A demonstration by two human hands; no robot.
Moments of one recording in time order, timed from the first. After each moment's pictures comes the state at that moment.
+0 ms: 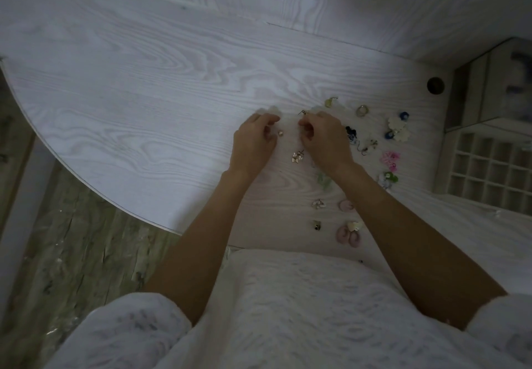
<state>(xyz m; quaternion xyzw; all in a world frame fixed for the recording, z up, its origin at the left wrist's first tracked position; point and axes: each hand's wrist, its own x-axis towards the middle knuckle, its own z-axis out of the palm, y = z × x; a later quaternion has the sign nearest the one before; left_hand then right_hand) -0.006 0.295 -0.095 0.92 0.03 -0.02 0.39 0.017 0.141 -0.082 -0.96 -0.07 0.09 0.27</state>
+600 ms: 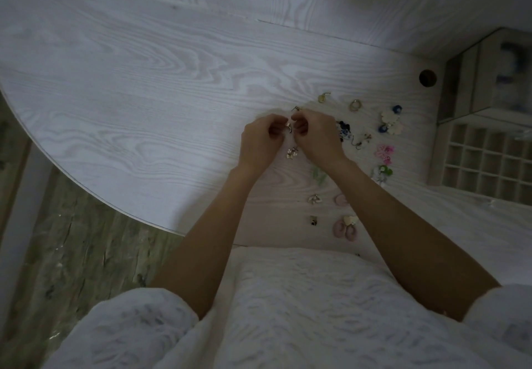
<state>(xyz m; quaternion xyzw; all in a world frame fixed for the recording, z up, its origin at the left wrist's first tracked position) -0.004 0.273 -0.090 0.87 0.07 -0.07 0.47 0.013 0.145 -0.075 -0.93 -0.02 0.10 0.35</state>
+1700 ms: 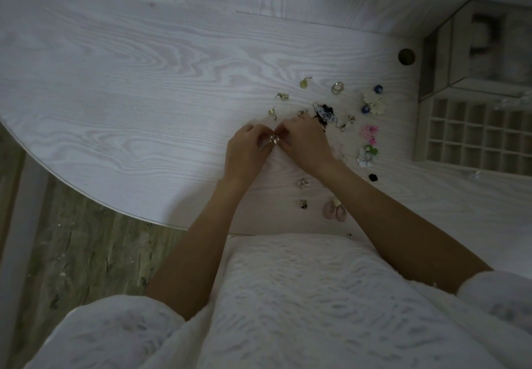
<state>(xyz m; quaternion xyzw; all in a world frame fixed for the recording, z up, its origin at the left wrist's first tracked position) -0.045 0.271 -0.094 0.93 0.00 -0.04 0.37 -0.021 0.133 -0.079 -0.96 -0.12 0.10 0.23</state>
